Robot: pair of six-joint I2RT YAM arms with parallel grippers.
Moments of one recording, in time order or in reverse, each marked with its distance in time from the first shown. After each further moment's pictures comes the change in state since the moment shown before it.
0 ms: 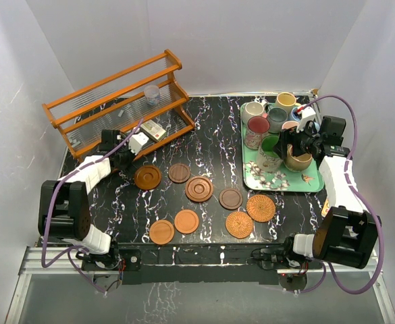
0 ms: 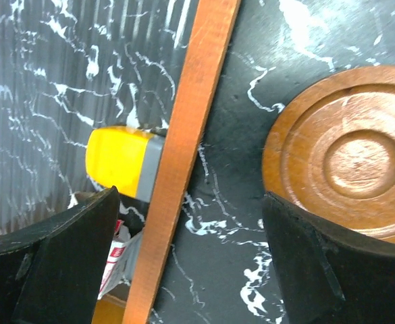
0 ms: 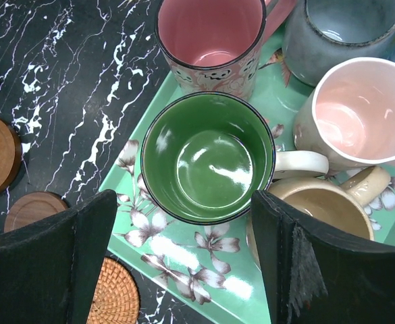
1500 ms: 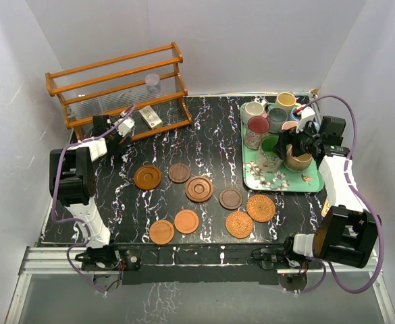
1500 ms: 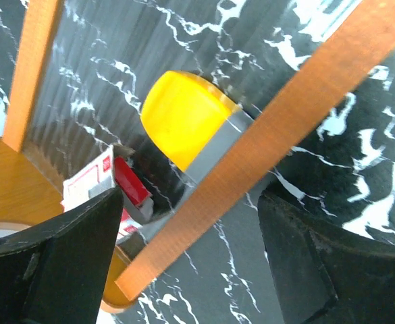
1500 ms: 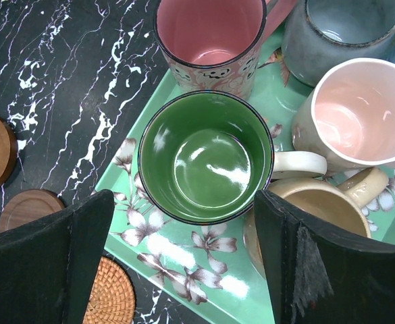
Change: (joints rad) left arm 0.153 0.391 0.275 0.240 -0.179 0.165; right arm 0.000 0.010 0.000 -0.001 0.000 -0.019
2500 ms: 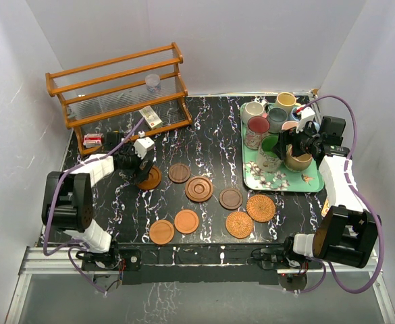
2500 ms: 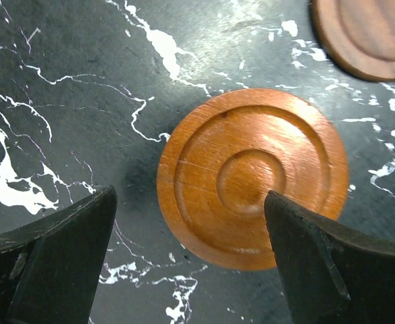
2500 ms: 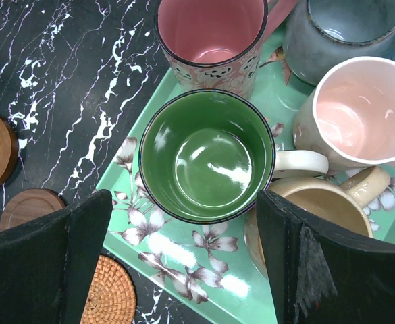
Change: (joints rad) left arm -0.151 -0.331 -0.275 -0.301 0.447 -0.213; right arm 0.000 0.000 0.000 -0.004 -0.002 0.000
